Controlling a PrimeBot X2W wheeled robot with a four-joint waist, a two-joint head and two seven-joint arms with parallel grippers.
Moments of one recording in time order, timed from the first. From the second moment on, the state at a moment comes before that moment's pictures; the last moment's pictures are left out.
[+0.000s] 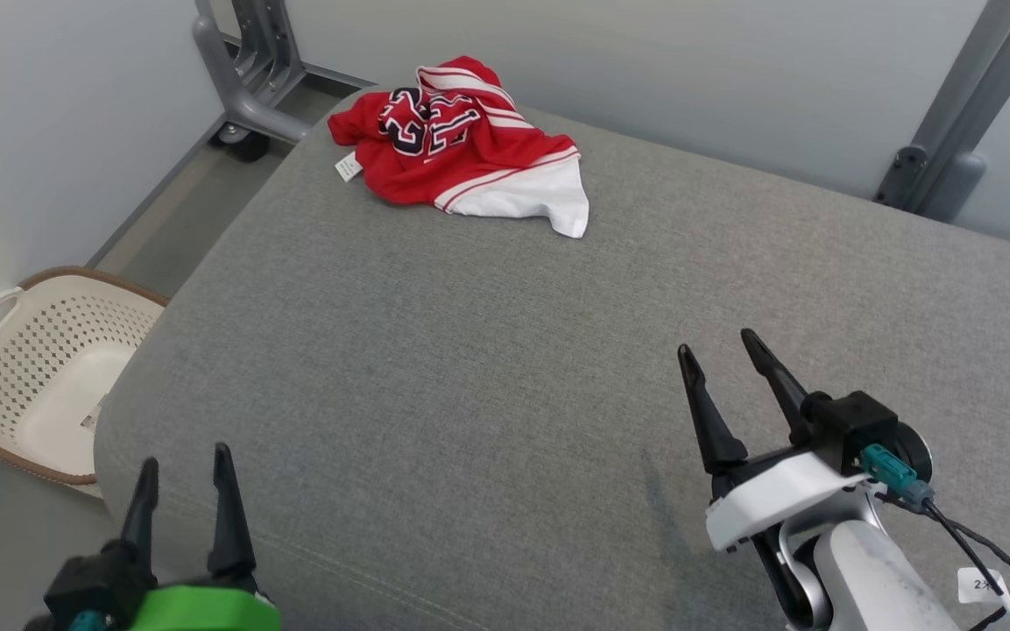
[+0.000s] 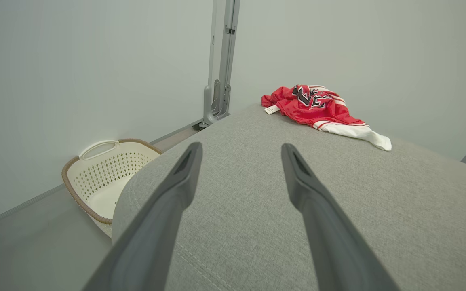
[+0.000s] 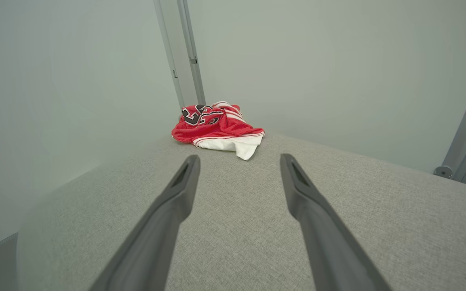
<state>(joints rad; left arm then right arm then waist) 0.08 0.06 0.00 0.13 -0.29 -0.01 -0.26 -0.18 -0.05 0.19 0.26 0.17 0.13 -0.25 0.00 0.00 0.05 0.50</state>
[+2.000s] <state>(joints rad) -1.13 0.46 -0.13 0.99 -0.27 -0.12 -0.17 -0.36 -0.05 0.08 -0.16 -0.01 0.13 -0.18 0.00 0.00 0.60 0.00</state>
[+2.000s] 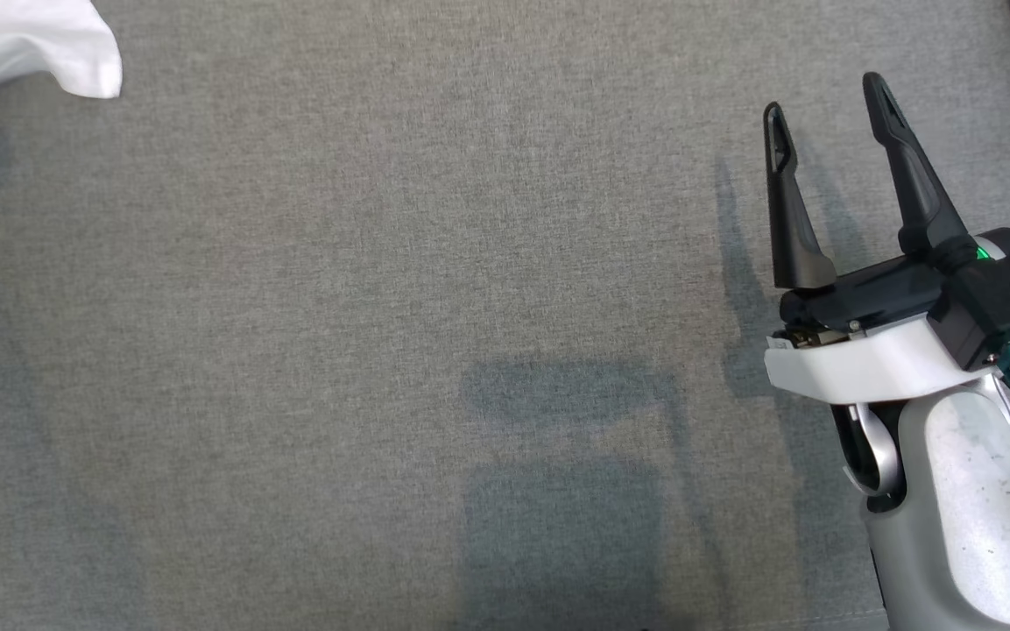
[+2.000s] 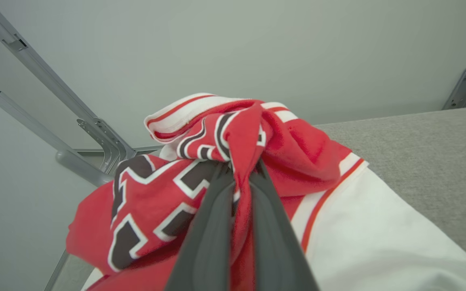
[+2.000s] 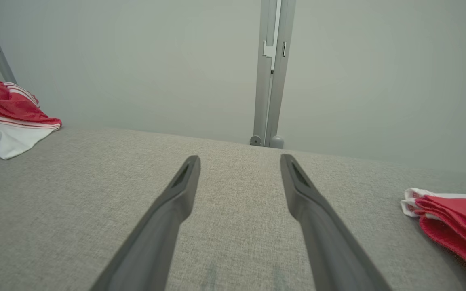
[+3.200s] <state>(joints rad) -0.72 0.34 -0.73 0.29 -0.48 -0.06 0.05 -0.20 -0.05 0.08 -0.01 0.13 0.13 -0.24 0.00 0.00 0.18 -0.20</state>
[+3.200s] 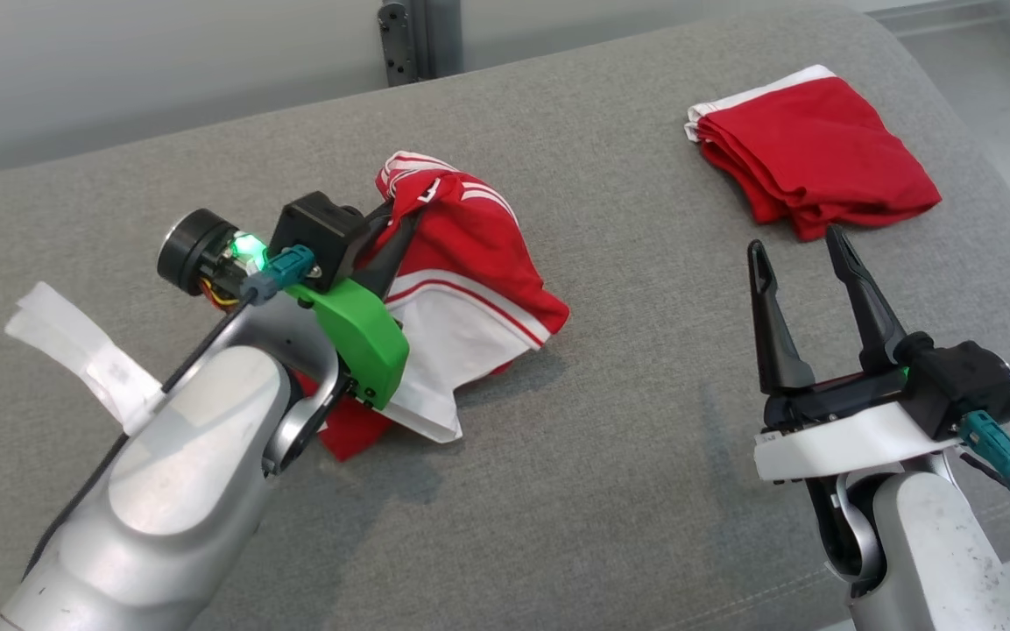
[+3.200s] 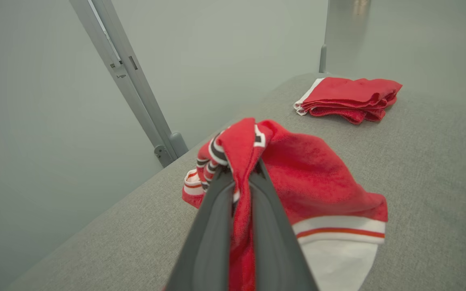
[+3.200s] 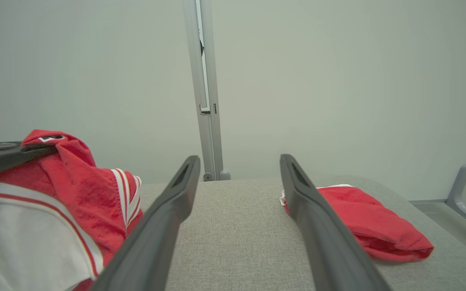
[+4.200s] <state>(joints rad) -0.53 0.26 -0.69 0.50 -0.53 0.00 -0.24 -0.18 -0.05 0.08 0.14 0.14 0.13 -0.26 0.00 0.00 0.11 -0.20</state>
